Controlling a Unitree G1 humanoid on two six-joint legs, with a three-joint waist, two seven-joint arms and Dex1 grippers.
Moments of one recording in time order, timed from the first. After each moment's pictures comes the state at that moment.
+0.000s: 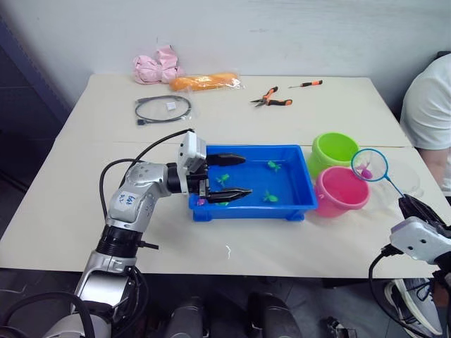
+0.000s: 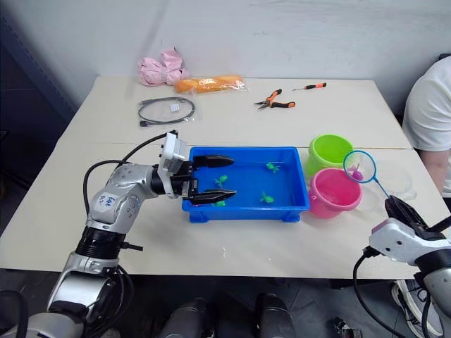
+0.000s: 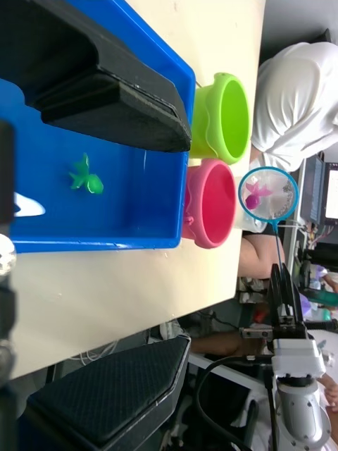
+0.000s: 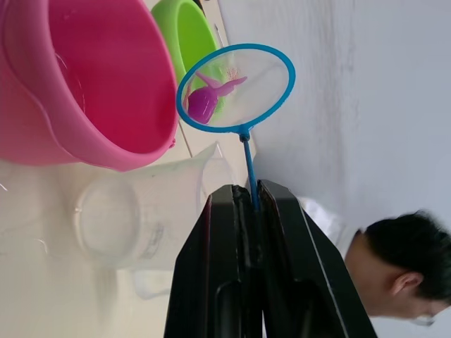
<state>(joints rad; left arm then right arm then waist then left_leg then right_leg) -0.65 0.37 -0.08 0.10 -0.44 0.32 -1.11 0.41 -0.72 -0.51 -0.30 -0.47 -0.30 0.23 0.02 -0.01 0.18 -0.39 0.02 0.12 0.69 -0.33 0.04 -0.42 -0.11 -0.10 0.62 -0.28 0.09</state>
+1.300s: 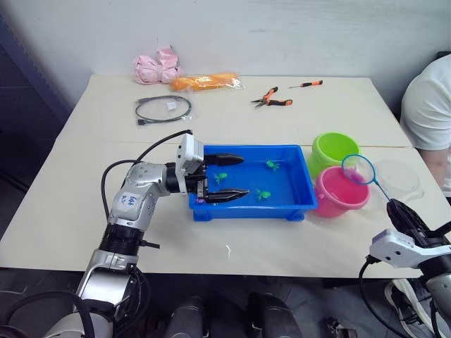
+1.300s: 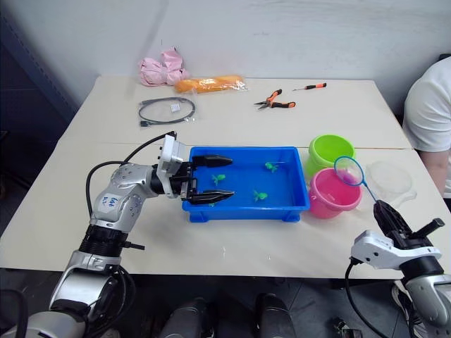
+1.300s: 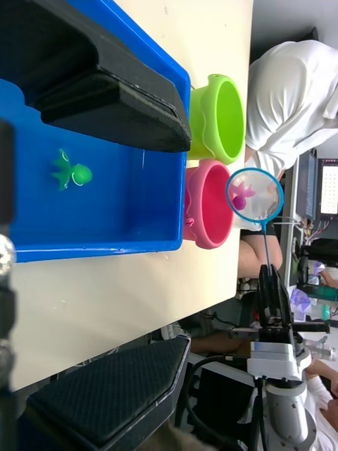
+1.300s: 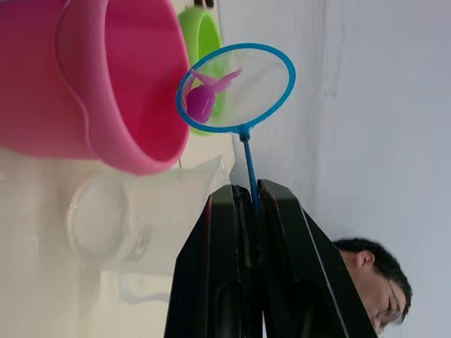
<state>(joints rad) -0.66 0.36 -0.08 0.17 -0.43 0.24 -1.17 0.45 -0.65 -0.48 -0.33 -0.62 -0.31 0.13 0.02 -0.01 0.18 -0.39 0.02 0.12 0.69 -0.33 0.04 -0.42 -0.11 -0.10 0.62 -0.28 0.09</state>
